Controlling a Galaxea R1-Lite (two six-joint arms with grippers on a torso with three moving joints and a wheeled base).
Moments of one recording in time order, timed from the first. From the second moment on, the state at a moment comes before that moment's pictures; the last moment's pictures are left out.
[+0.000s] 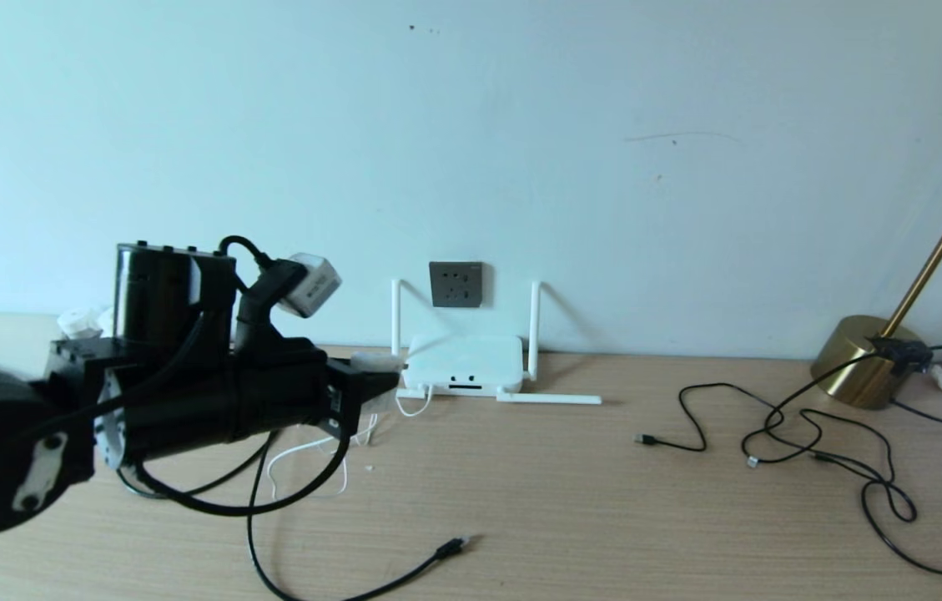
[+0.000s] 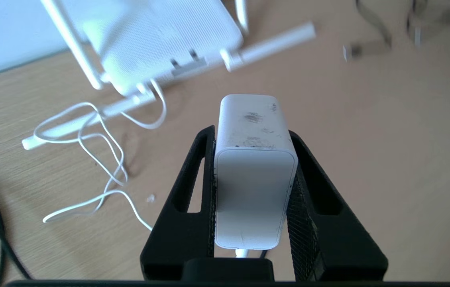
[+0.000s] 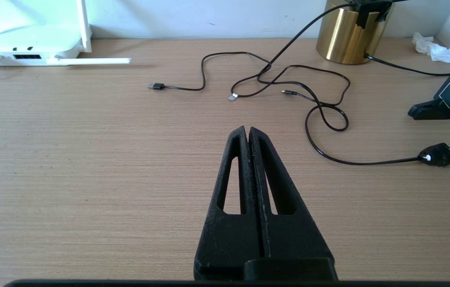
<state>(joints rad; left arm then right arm) -0.44 1.58 -0.83 -0.36 -0.12 0.03 0.00 0.00 -0.03 0.05 -0.04 0.04</state>
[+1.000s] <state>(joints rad) -0.48 1.75 -0.50 -1.23 0.27 -0.08 0.00 0.00 -0.03 0.05 -0.03 0.04</state>
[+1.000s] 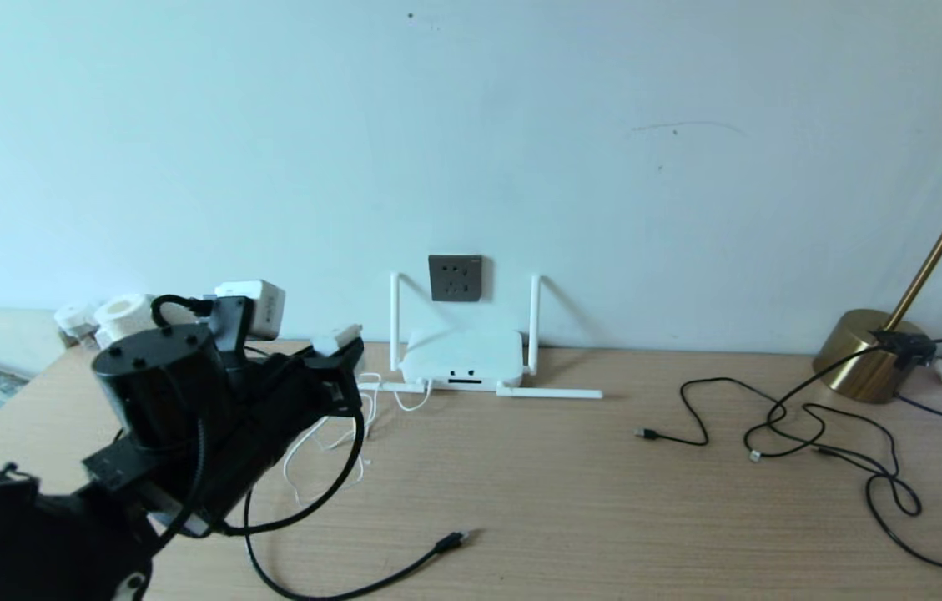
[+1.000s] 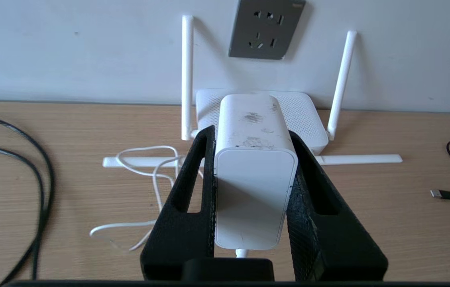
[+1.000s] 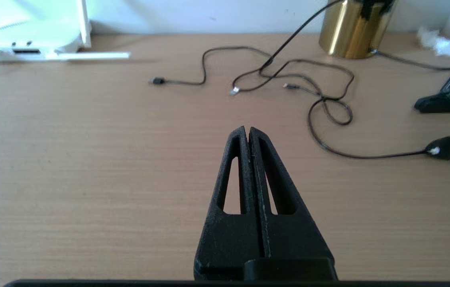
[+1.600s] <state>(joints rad) -0.57 1.87 -0.59 -1.36 0.32 0.01 0.00 0.00 -0.03 0.05 -0.03 0.04</state>
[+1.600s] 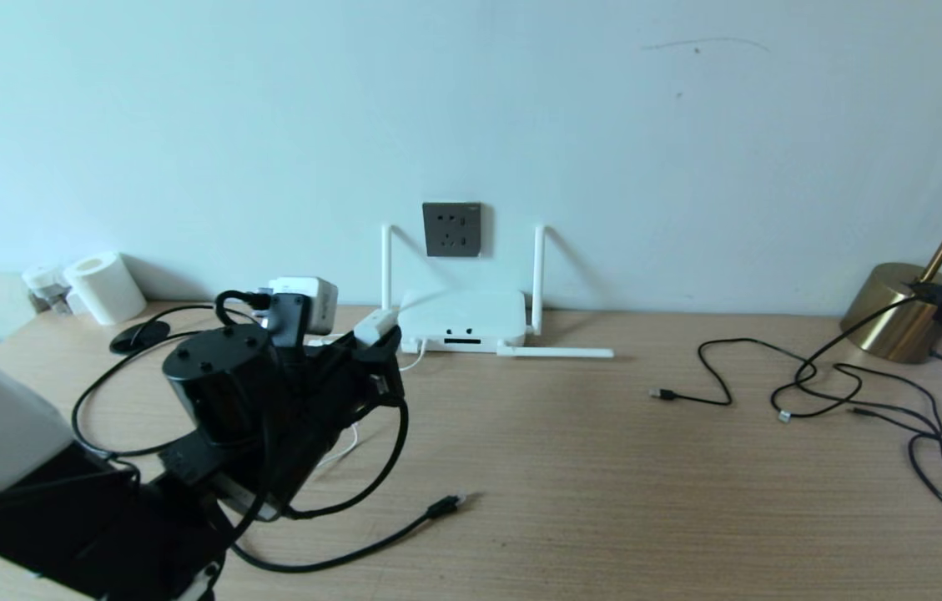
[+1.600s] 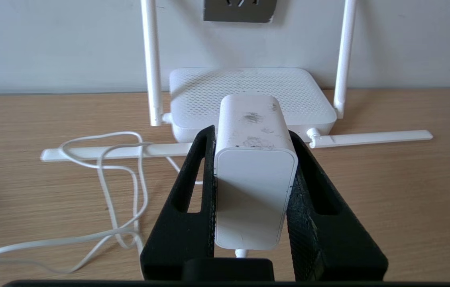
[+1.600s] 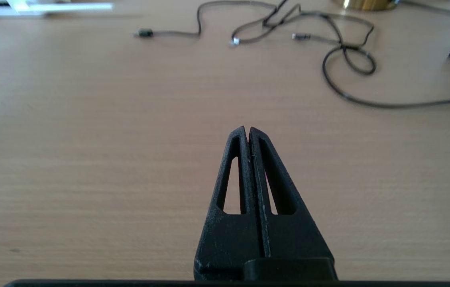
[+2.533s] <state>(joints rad) -0.63 2.05 -0.97 -1.36 0.33 0.18 0.00 0.00 -0.03 0.05 -0.04 0.04</state>
